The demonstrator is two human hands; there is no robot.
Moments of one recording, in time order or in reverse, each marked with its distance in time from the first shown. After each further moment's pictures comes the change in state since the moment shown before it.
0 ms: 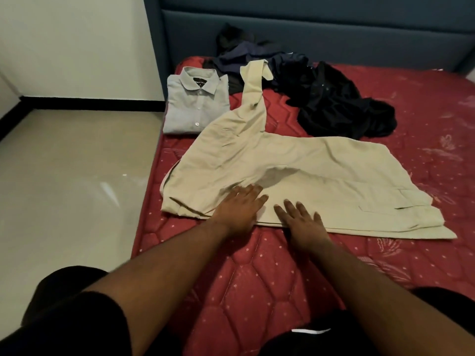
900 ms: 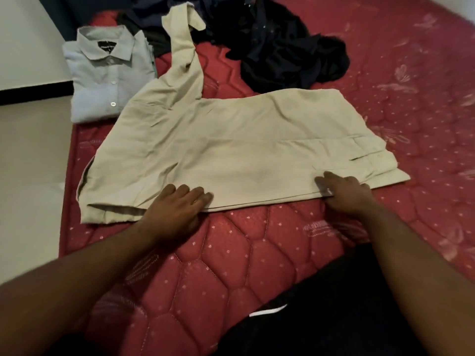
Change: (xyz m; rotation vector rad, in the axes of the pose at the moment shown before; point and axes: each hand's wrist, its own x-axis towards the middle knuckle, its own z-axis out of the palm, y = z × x) left_hand -0.002 -0.002 0.015 0.201 0.061 0.228; right_hand -0.051 0.180 -0.012 0.162 -0.048 0.370
